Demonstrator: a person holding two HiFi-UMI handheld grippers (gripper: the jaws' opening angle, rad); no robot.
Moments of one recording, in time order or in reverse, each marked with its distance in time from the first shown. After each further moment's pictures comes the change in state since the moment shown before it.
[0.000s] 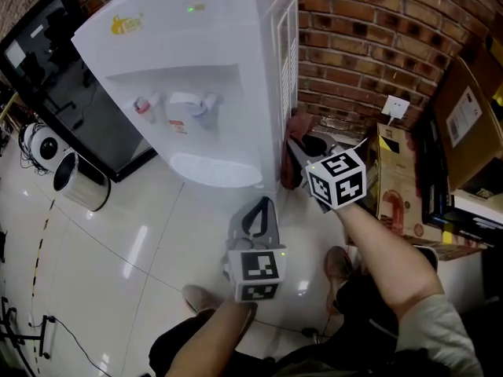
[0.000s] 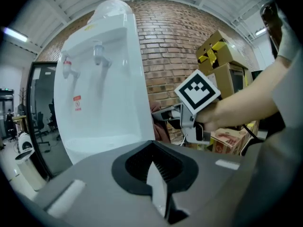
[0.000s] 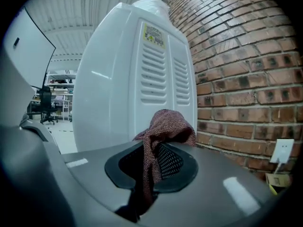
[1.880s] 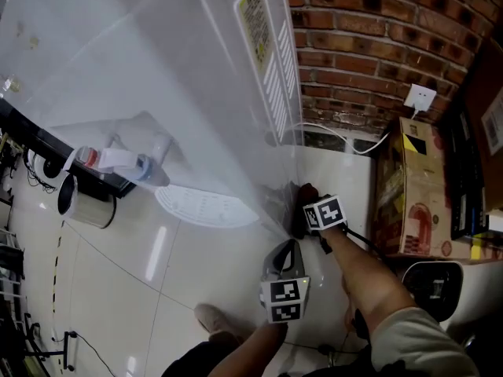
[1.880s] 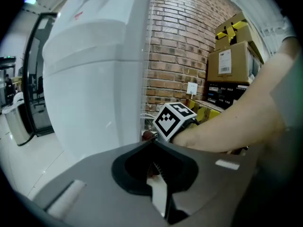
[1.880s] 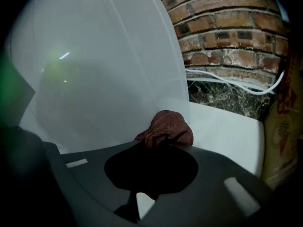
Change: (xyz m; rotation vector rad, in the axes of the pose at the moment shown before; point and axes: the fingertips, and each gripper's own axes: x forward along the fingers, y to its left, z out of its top) left arm 0.078 -0.055 -0.150 -0.222 0.234 -0.046; right arm 0.079 -0.019 -0.327 0.391 0.605 -0.012
